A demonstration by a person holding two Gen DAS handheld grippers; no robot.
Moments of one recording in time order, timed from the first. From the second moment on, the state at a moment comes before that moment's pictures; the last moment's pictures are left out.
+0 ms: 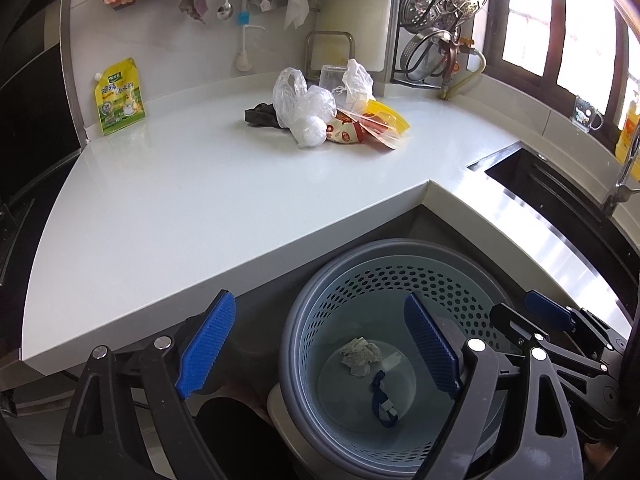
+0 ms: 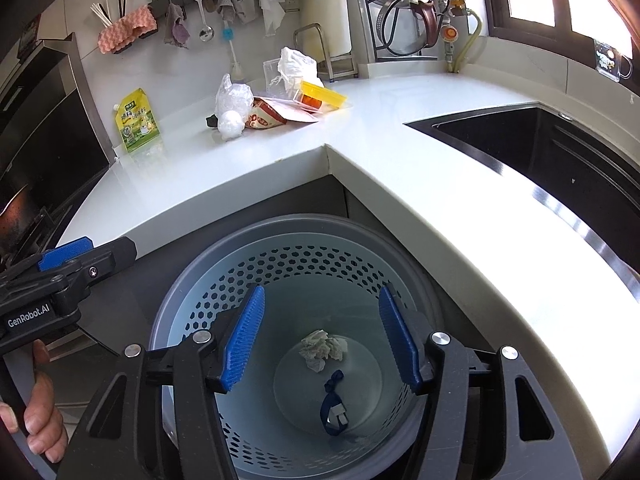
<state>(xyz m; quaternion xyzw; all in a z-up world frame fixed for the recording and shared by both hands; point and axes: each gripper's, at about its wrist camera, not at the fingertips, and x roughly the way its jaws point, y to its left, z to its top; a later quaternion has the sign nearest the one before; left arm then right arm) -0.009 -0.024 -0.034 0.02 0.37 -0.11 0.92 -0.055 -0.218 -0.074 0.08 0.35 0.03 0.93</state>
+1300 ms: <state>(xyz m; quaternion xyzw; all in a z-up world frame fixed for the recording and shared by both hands) 0.175 -0.022 0.000 0.00 0.33 -0.03 0.94 0.148 -0.246 -0.016 0.10 0.33 0.06 0.93</state>
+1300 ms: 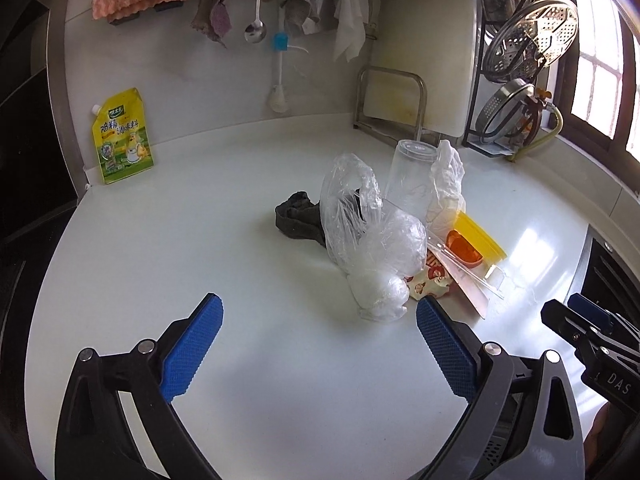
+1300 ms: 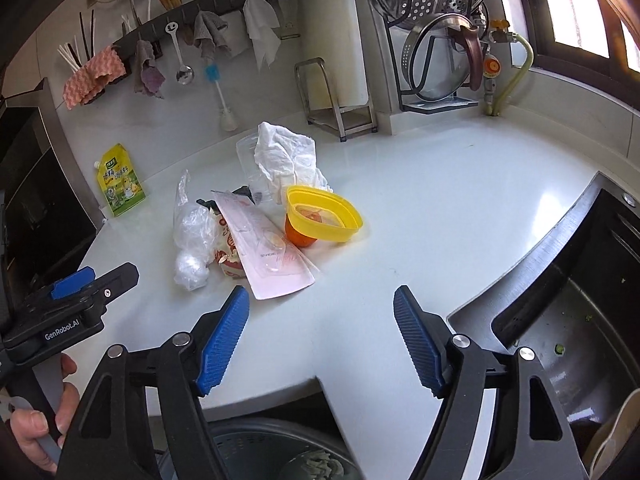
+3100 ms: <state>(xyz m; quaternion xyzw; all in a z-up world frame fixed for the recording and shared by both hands) 0.228 -0.054 -0.019 0.02 0.36 -0.02 0.93 0.276 -0.237 -0.025 0.06 0.40 0.14 0.91</state>
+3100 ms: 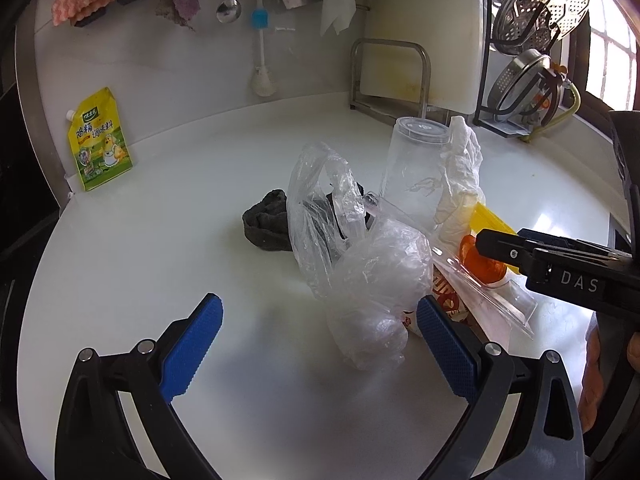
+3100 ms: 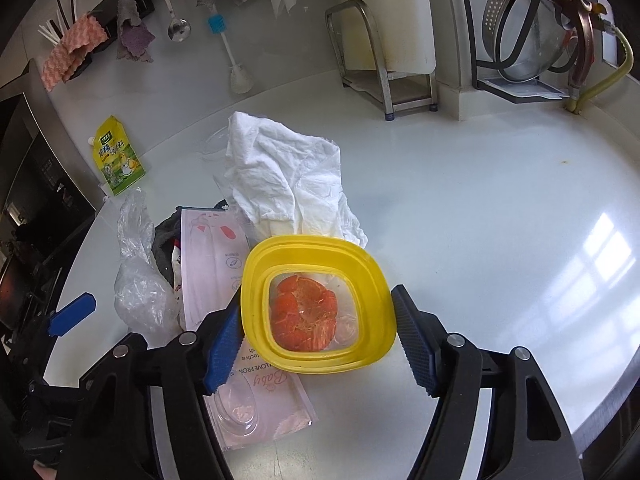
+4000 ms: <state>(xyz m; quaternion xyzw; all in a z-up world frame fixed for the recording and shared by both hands) 0.252 -0.064 -0.028 0.00 0.38 -0.02 0.92 0.259 -0.253 -0.014 0.07 0.36 0.11 0.92</state>
